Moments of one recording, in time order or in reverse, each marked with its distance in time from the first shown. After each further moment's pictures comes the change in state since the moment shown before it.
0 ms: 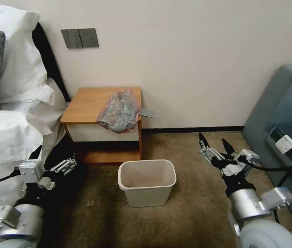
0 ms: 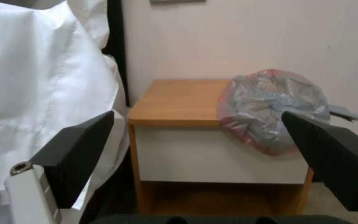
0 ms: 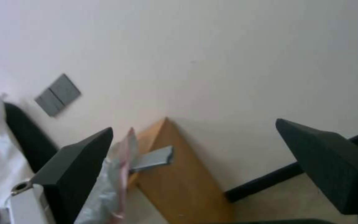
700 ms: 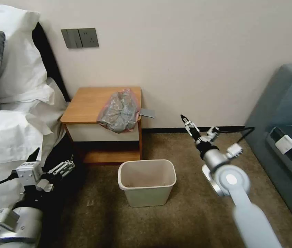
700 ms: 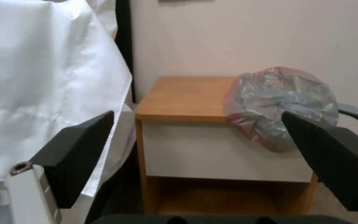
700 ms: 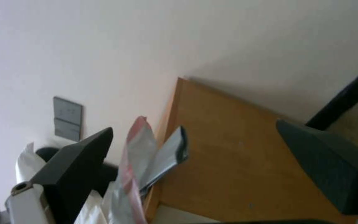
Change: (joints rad) left arm 0.016 -0.029 -0.011 0.000 0.006 -0.010 0.005; right arm 0.523 0.049 -0.113 -0.617 0.623 -0.098 -0.040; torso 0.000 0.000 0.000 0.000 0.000
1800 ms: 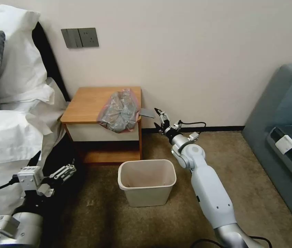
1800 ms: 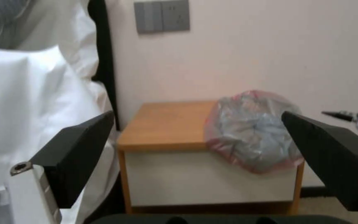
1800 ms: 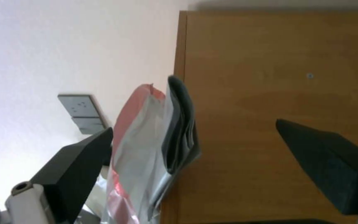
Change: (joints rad) left arm -0.002 -0.022 -0.010 0.000 0.027 -0.108 0.106; right arm 0.285 0.176 -0.087 -0.453 0.192 -0.088 -0.150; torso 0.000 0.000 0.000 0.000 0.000
